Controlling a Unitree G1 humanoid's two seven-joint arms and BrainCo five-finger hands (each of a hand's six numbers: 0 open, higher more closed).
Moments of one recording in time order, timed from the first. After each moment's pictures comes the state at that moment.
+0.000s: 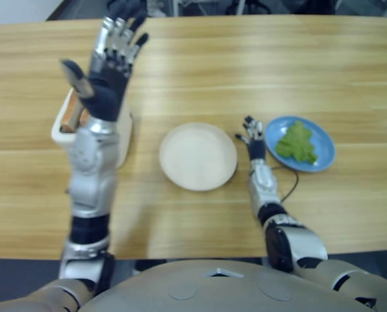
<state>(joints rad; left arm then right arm) -0.28 0.40 0.21 -0.57 -0.44 0.05 -0.18 -0.43 -0.04 -0.19 1.09 0.08 -0.67 0.02</state>
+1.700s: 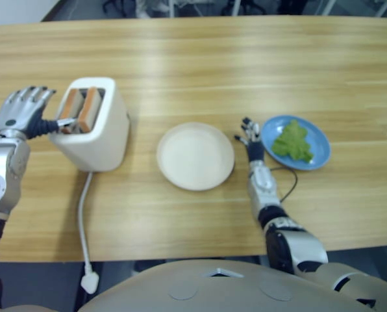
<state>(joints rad) -0.05 0.97 0.09 0.03 0.84 0.09 -0.05 -0.40 -0.04 -0.16 1.05 0.04 -0.65 0.00</state>
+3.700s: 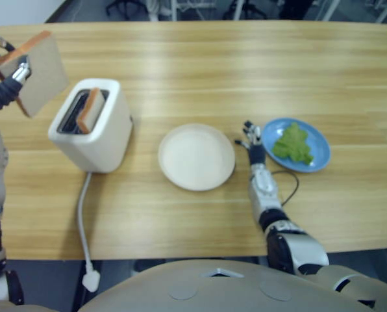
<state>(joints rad) -0.09 0.76 0.43 -0.27 0.50 -0.16 0.15 -0.38 -0.05 -0.16 1.05 0.04 -0.64 -0.01</state>
